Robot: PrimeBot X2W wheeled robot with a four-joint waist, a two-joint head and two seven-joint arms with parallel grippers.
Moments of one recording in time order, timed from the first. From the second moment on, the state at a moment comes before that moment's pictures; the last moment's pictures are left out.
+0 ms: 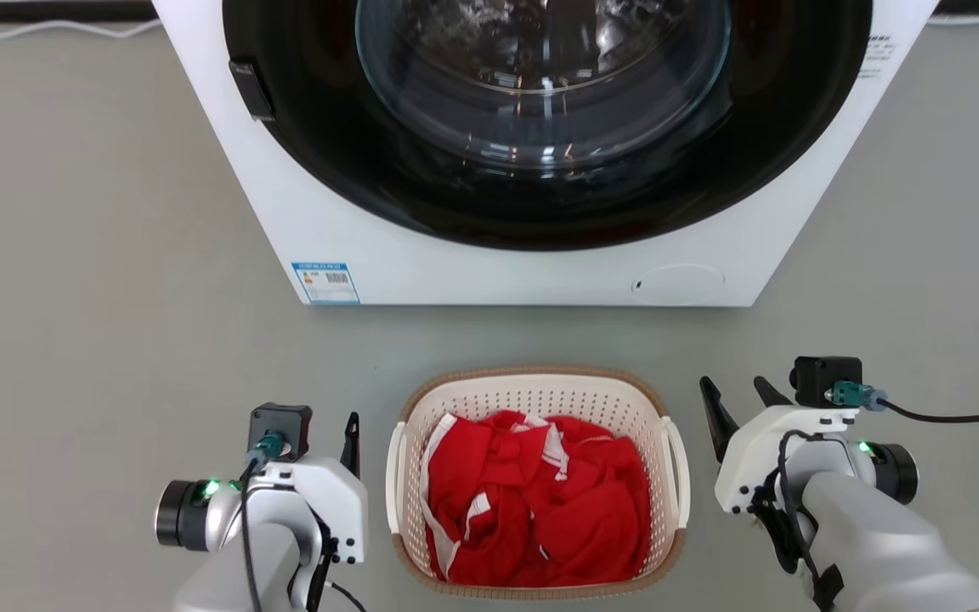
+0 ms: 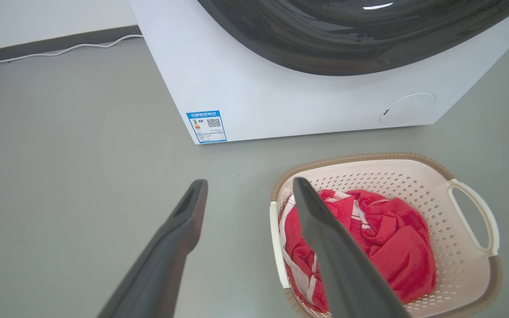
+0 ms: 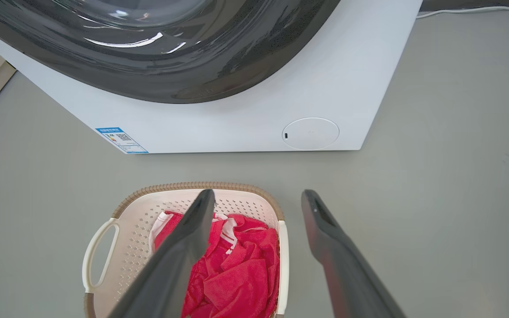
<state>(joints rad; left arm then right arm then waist) -0.64 0.09 -0.99 1.00 -0.89 0.12 -0.25 -0.79 -0.06 1.00 1.24 1.14 0.13 -0.24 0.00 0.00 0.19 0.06</state>
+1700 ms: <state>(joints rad) 0.00 0.05 -0.18 0.28 -0.20 0.04 -0.25 -0.15 -0.05 0.15 0.41 0.27 0.13 -0.25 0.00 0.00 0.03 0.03</state>
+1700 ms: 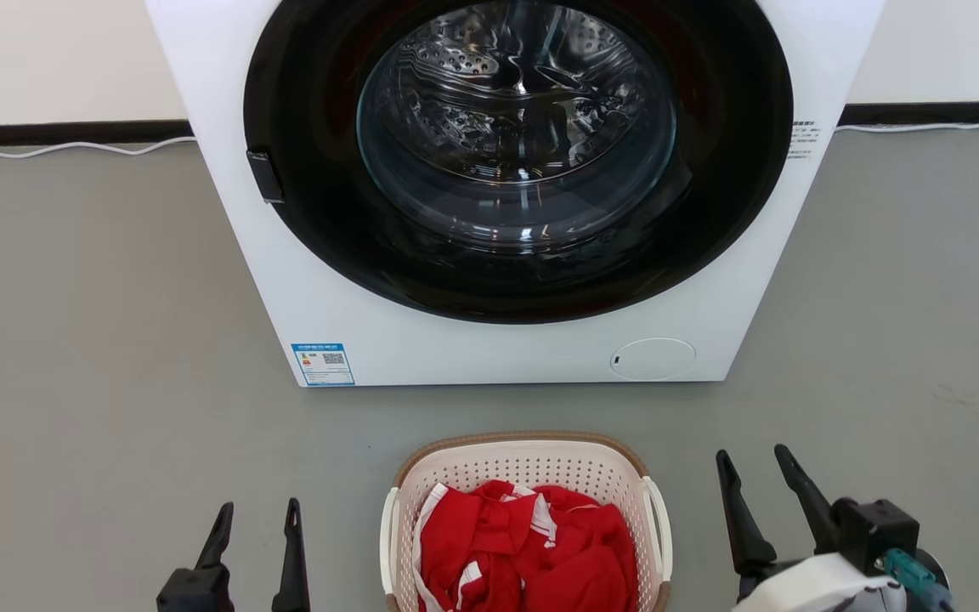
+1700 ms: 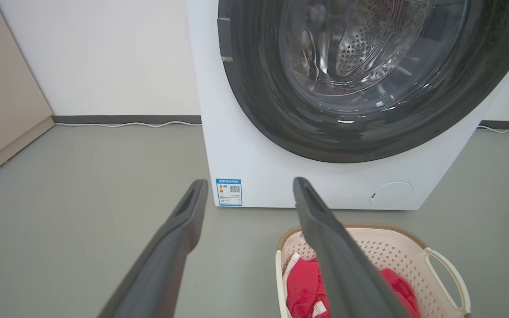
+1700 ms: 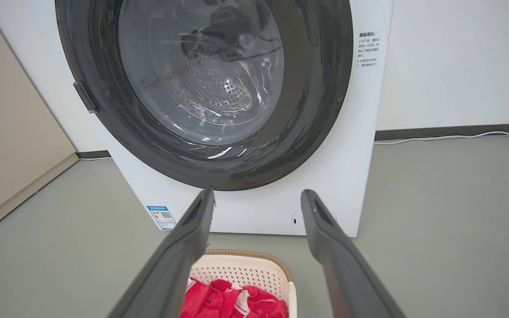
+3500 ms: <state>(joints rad) 0.07 0.04 -0.17 0.31 -0.40 0.01 -0.21 -0.07 -0.04 0.12 0.43 0.44 0.13 -0.21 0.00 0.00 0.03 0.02</state>
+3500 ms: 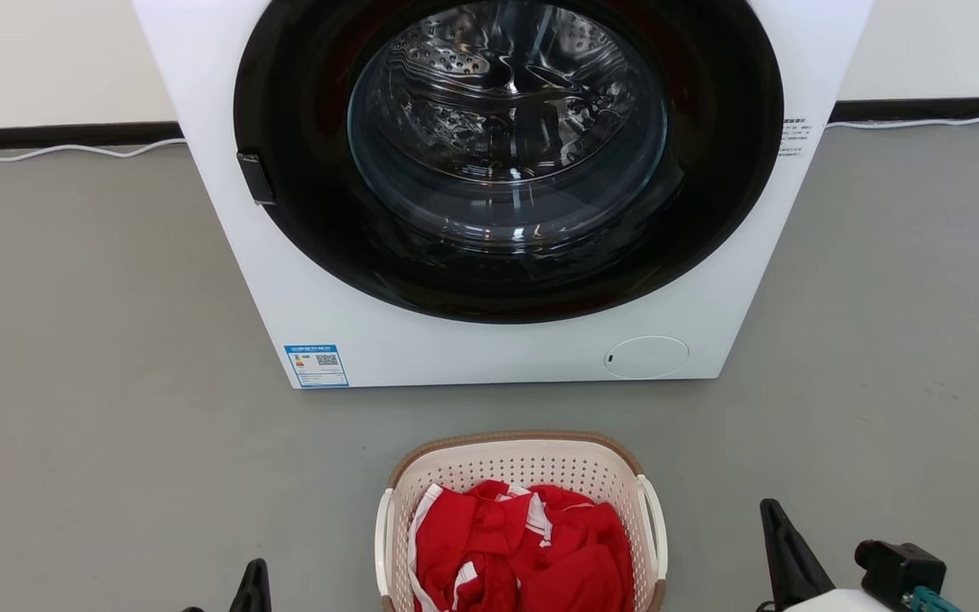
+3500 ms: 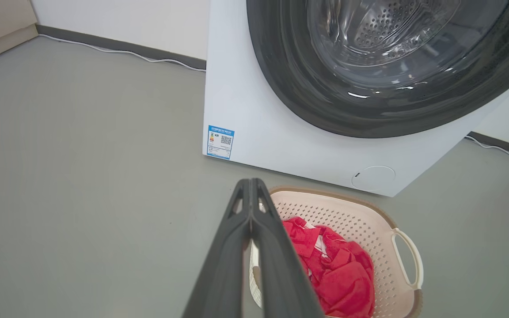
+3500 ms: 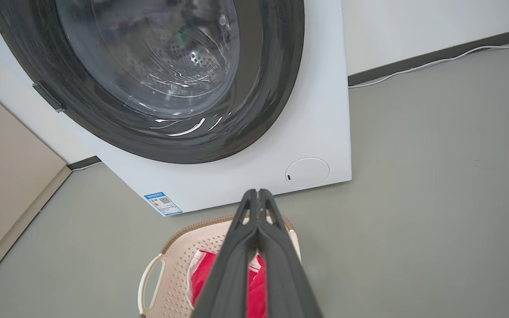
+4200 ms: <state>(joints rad) 0.06 0.05 -0.13 0.30 -0.64 -0.02 -0.16 -0.07 -0.04 0.08 0.40 0.67 0.13 -0.16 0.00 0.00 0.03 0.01</state>
